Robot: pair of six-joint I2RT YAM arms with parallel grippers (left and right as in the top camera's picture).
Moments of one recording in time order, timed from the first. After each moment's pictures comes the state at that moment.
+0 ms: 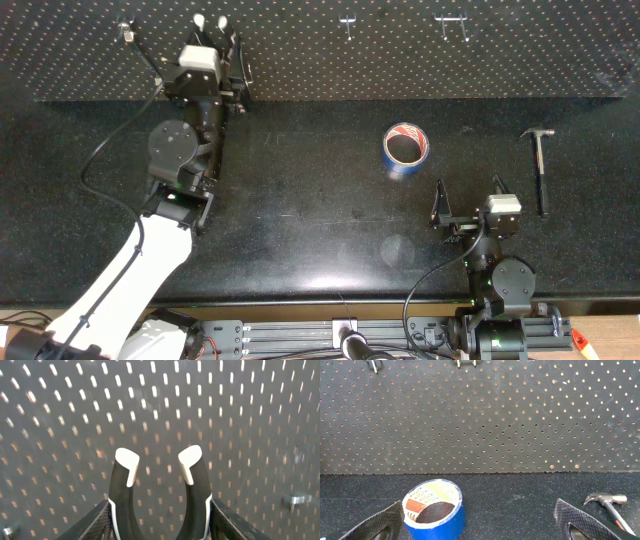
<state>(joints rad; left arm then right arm) -0.31 1.29 0.71 0.71 -0.20 0.03 -0.01 0.01 0.01 -0.07 -0.07 0.04</state>
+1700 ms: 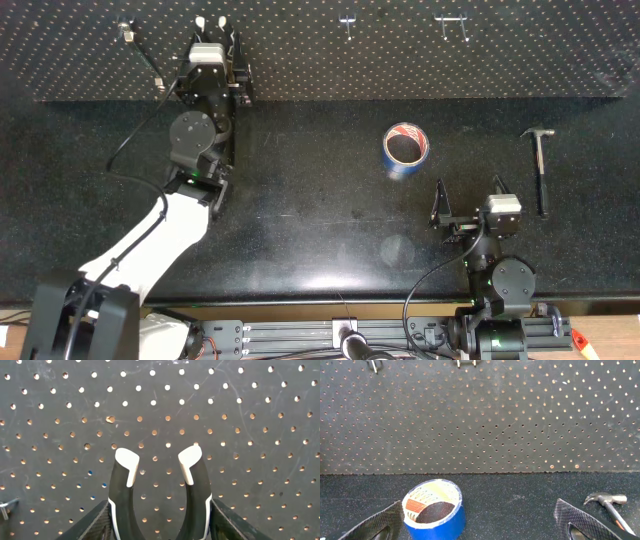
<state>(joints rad) -0.31 1.49 0.70 0.92 -0.32 0.03 -0.01 0.01 0.01 -0.07 -0.07 0.04</state>
